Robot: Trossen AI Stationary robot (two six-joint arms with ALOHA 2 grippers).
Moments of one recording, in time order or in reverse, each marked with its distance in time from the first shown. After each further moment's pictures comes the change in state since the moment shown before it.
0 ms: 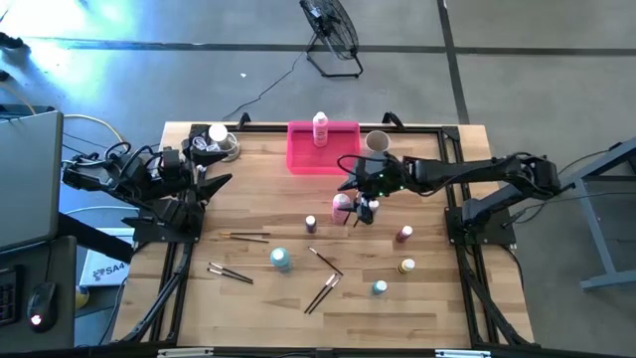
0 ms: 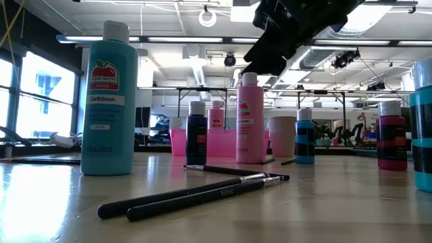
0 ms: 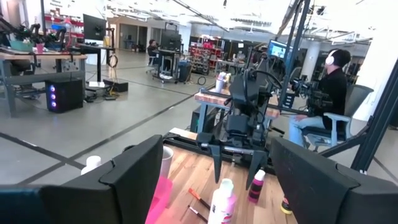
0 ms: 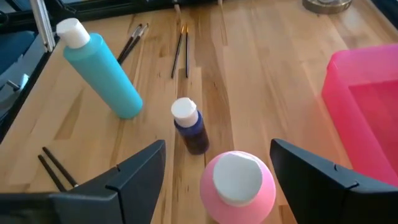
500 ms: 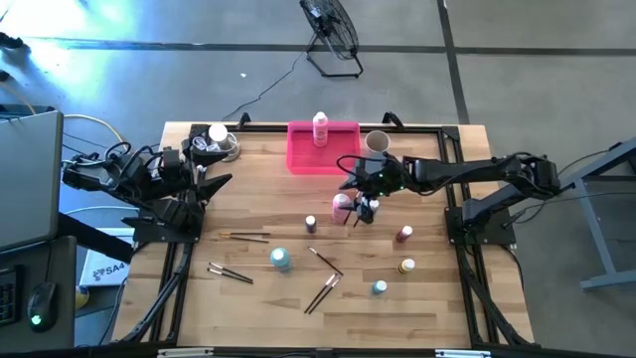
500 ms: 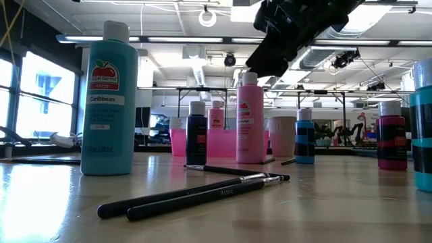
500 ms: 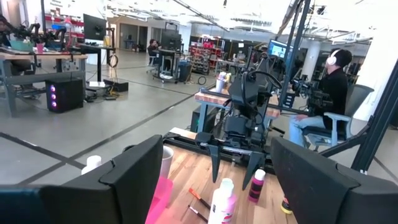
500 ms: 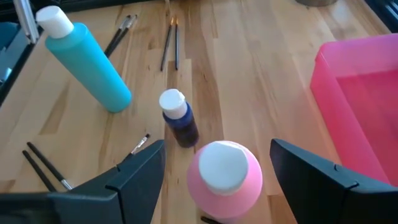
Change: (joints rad) left arm 0.000 0.000 0.000 -0.001 0.000 0.000; right arm 0.000 0.000 0.000 -0.033 0.037 -0.011
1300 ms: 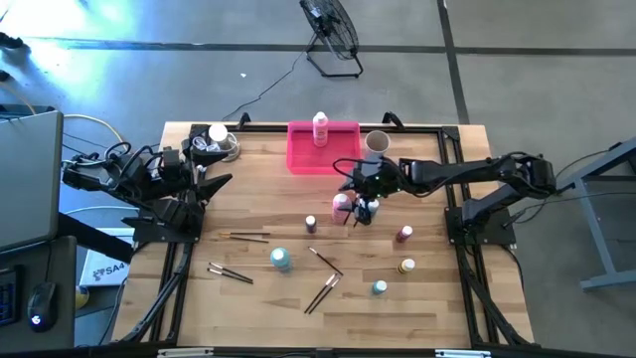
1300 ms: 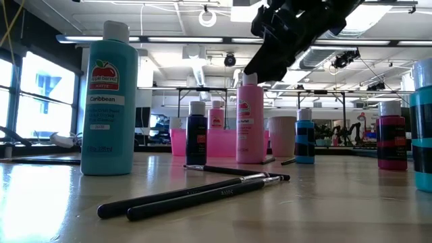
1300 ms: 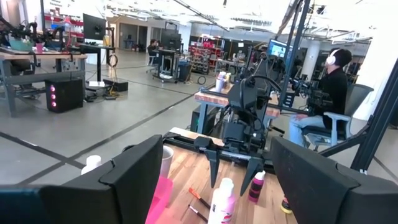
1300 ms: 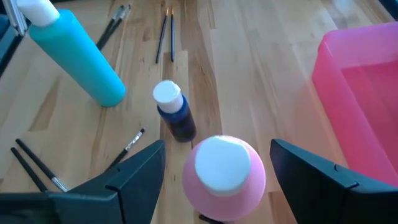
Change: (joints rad) left arm 0.000 0.000 0.000 -0.001 -0.001 0.000; right arm 0.004 0.033 -0.002 0.010 0.017 0.003
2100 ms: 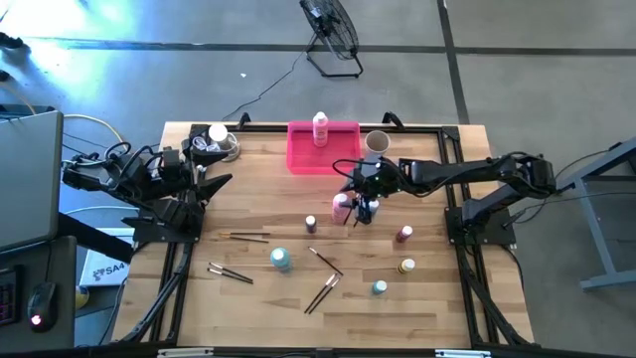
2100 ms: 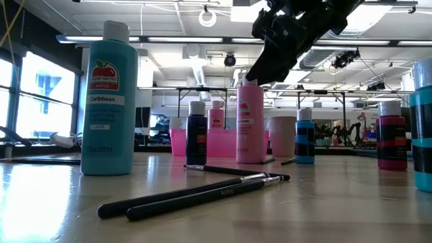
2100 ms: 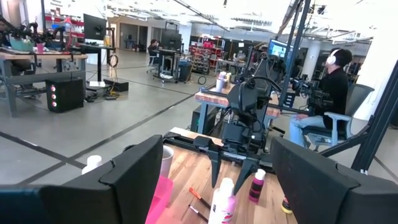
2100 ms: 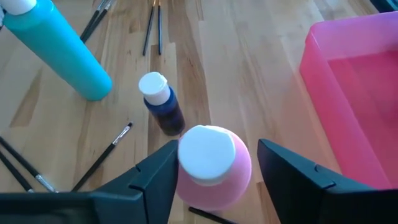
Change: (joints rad) left arm 0.000 0.000 0.000 0.000 0.000 0.000; right arm 0.000 0.000 0.000 -0.025 0.046 -0.003
